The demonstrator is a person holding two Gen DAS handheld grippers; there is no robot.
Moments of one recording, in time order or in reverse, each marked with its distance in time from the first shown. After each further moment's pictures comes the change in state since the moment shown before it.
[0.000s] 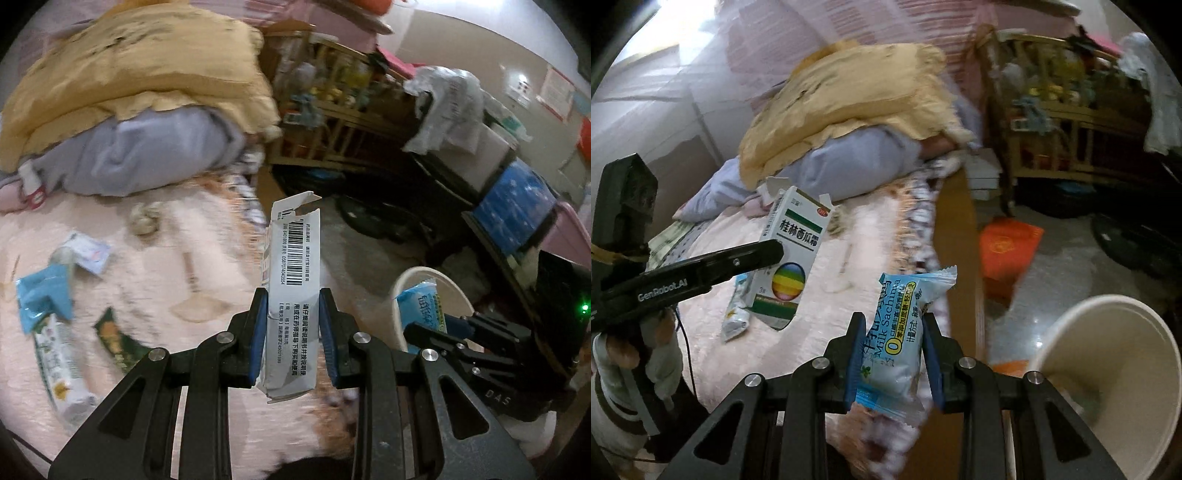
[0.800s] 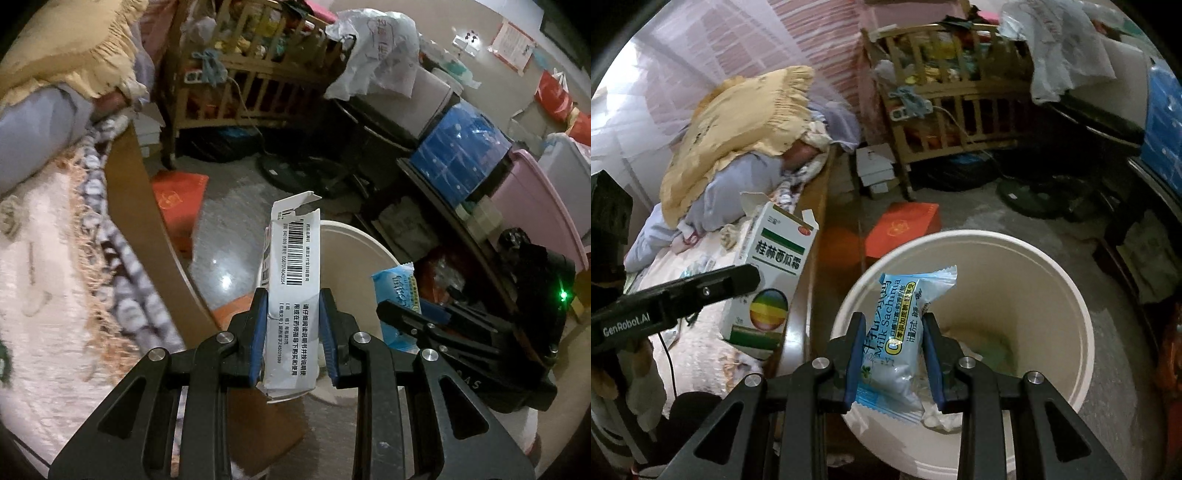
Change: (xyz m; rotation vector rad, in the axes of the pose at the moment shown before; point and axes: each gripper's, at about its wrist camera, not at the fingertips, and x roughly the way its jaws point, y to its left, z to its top) left arm 0.082 -0.146 -0.020 0.105 0.154 -0.208; right arm -0.069 -0.129 -0.055 0.212 -0.016 -0.224
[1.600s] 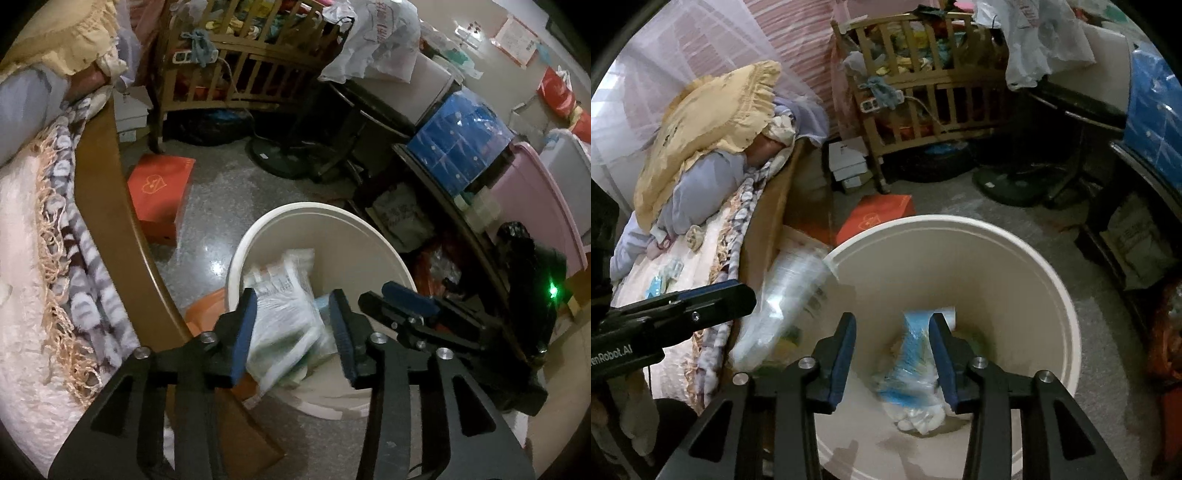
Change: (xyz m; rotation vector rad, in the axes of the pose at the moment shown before) left arm 0.039 -0.006 -0.001 -0.020 0.051 -0.033; right arm 0.027 -0.023 -0.003 0.032 0.026 -0.058
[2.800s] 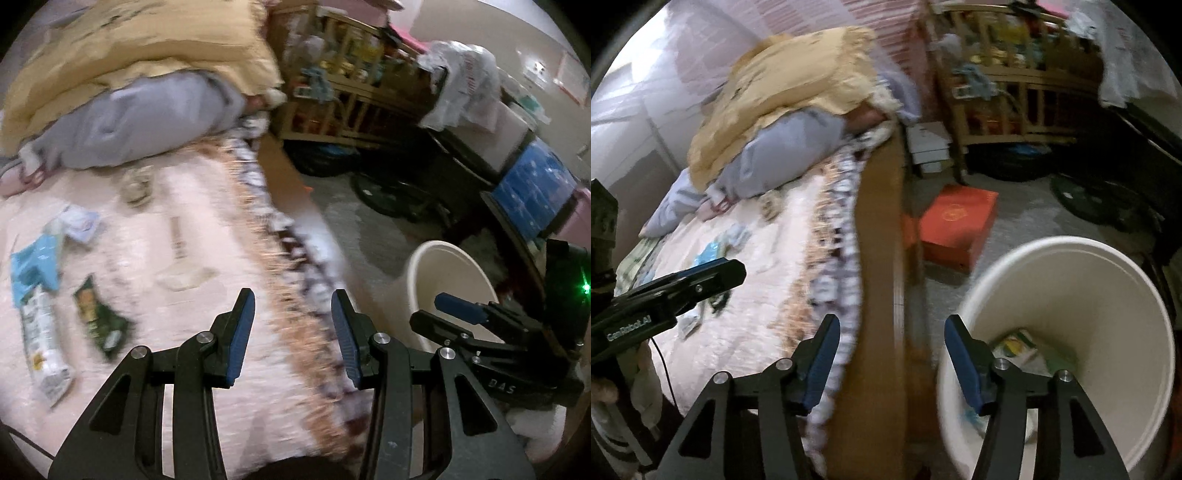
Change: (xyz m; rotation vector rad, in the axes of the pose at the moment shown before) left arm -0.118 0.130 -0.034 -0.129 -0.141 0.330; right arm 0.034 0.140 0.012 -0.177 0.068 0.198
